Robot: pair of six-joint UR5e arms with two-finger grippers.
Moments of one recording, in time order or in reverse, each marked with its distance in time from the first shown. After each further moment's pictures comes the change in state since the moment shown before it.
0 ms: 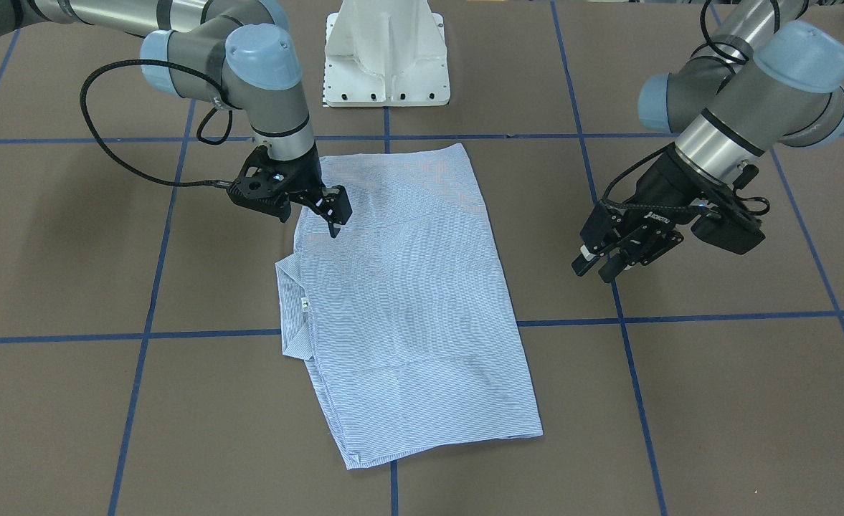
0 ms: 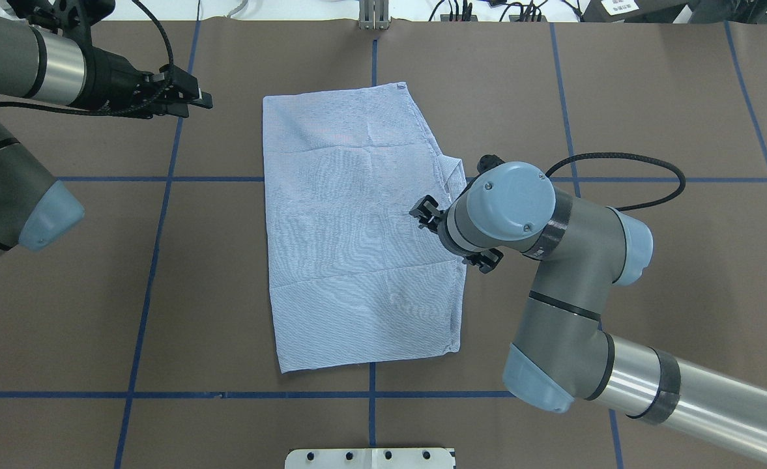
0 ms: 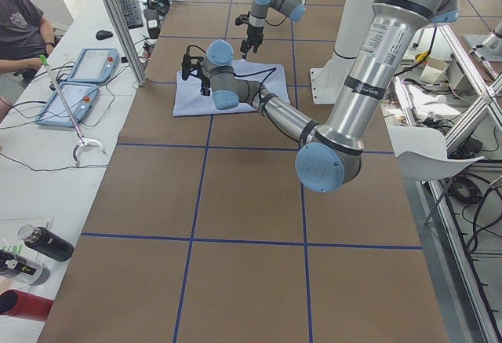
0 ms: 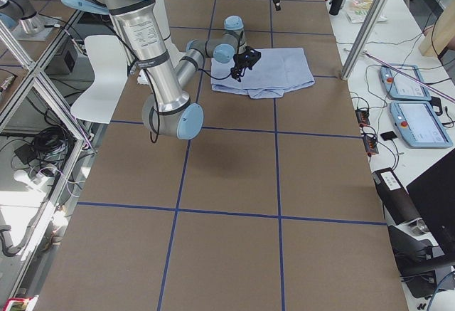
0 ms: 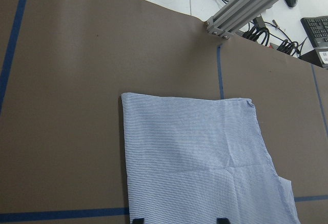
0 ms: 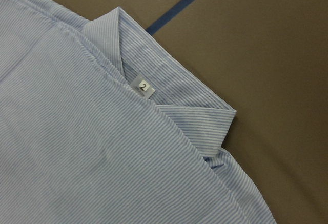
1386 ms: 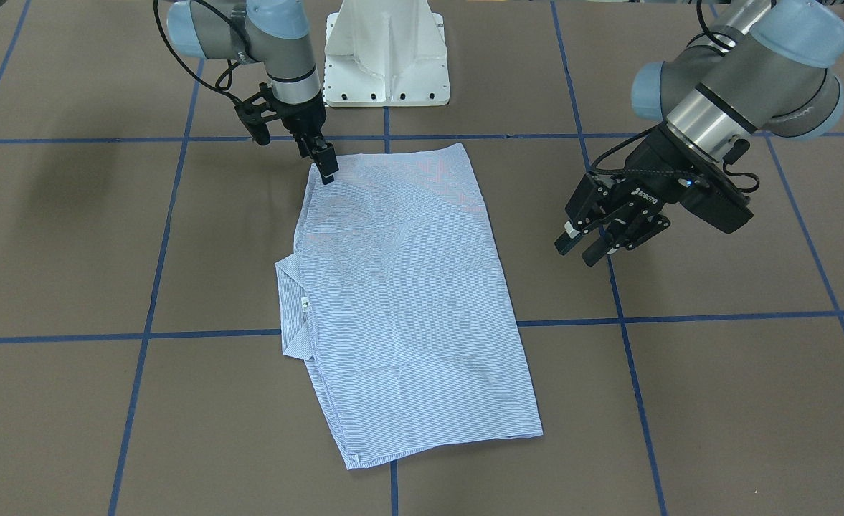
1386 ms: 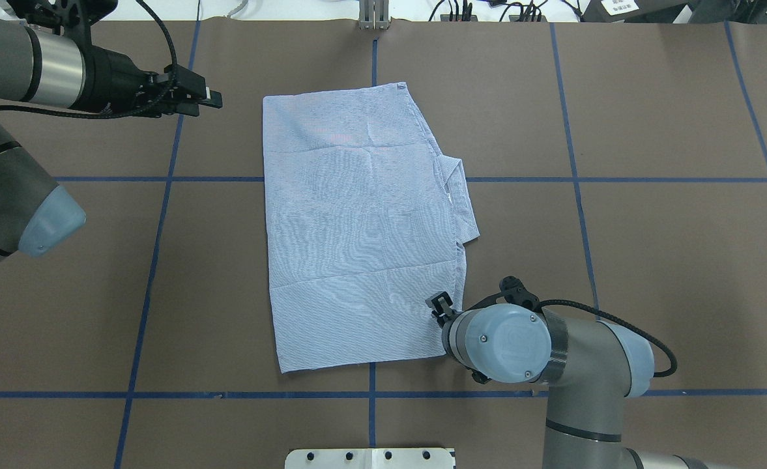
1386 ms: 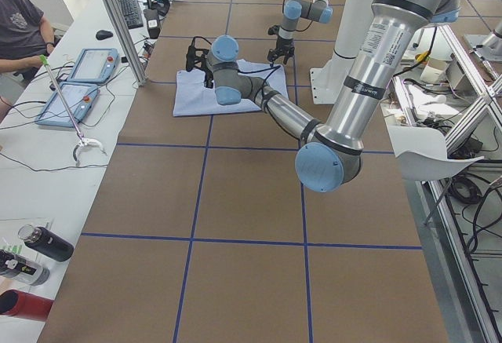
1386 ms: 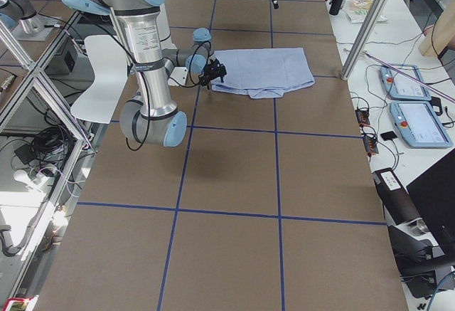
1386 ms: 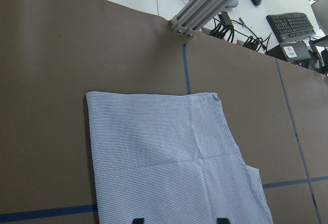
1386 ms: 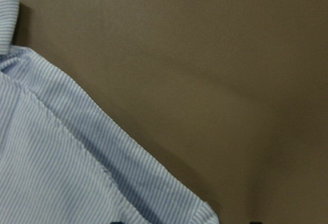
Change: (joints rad) left arm 0.012 0.002 -0.038 -0.048 0.000 -0.001; right arm -0.269 -0.142 0.093 0.001 -0.159 0.450
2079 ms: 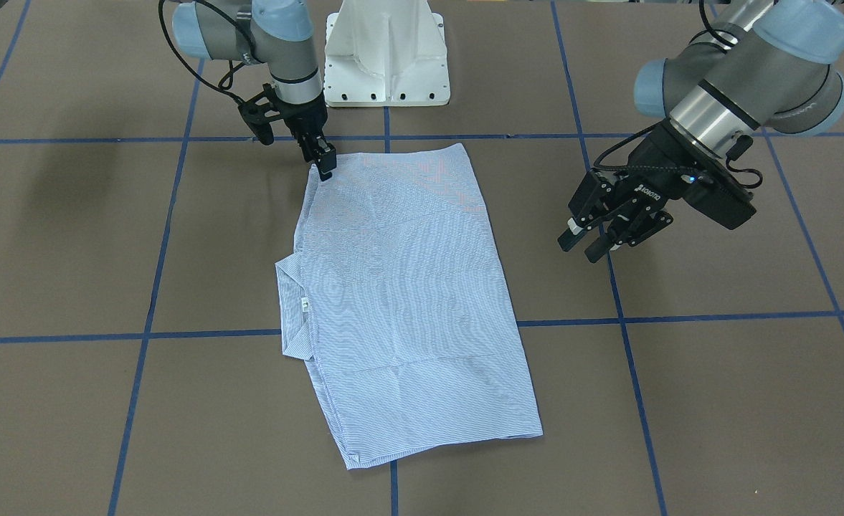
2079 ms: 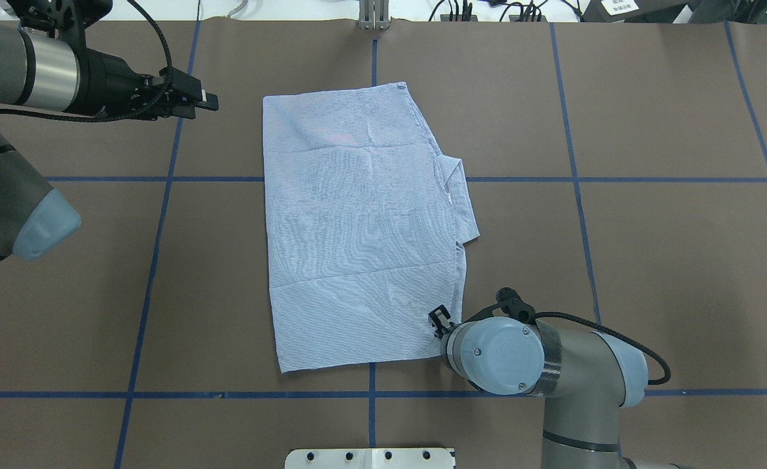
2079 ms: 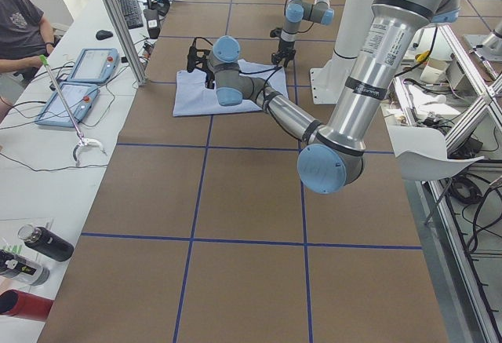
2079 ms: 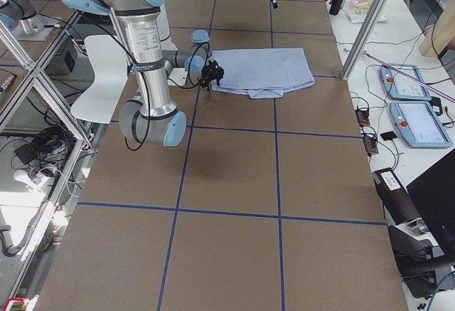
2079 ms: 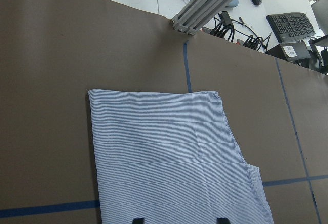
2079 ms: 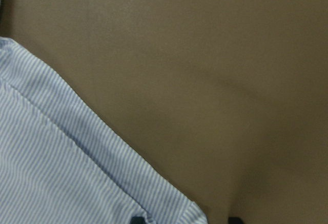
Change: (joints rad) left arm 0.000 0.018 -0.012 0.001 0.000 -0.002; right arm -0.007 0.001 -0.008 -0.004 0.001 -0.004
